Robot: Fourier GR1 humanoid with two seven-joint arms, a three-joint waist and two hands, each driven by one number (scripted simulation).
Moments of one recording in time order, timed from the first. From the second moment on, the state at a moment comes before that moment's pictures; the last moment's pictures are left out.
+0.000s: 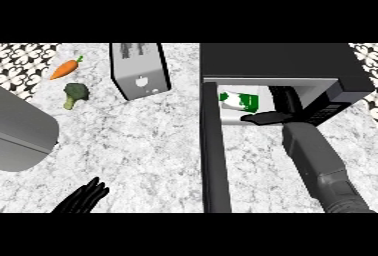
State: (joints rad) left arm 0.47 0.14 -0.04 -2.07 0.26 -0.73 -0.07; right arm -0.80 -0.17 -0.29 -0.28 0.01 0.16 -0.78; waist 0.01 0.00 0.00
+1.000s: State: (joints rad) left arm 0.20 0.02 -0.22 -1.76 -0.13 -0.60 -0.15; right arm -0.01 -0.17 -0.18 -0.89 -0.03 0.29 -0.80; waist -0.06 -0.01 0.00
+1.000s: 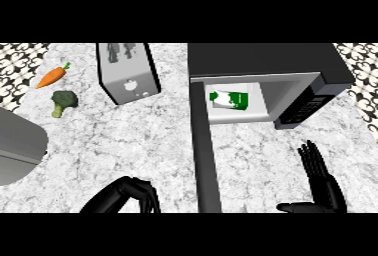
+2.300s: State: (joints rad) left arm -0.23 0.01 -0.89 -1.25 -0.03 0.07 -0.23; right arm 0.61 -0.35 -0.20 -1.68 -0.39 0.53 -0.66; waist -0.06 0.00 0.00
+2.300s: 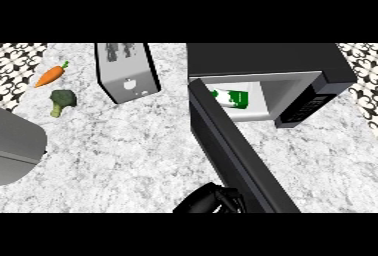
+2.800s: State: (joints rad) left arm -0.40 0.03 -1.06 -1.21 0.14 0.36 -0.16; right arm 0.60 -0.43 -0.15 -1.87 -0.49 0.56 -0.54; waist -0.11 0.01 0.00
